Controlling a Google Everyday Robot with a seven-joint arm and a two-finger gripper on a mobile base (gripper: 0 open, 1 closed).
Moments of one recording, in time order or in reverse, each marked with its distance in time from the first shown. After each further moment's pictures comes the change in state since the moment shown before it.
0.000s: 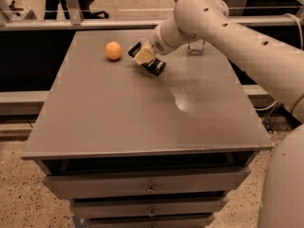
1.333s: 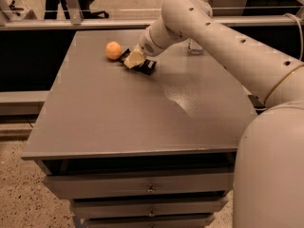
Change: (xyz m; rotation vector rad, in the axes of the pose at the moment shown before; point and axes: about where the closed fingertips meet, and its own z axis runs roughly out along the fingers) arm -0.009 0.017 0.037 -0.103 0.020 -0.024
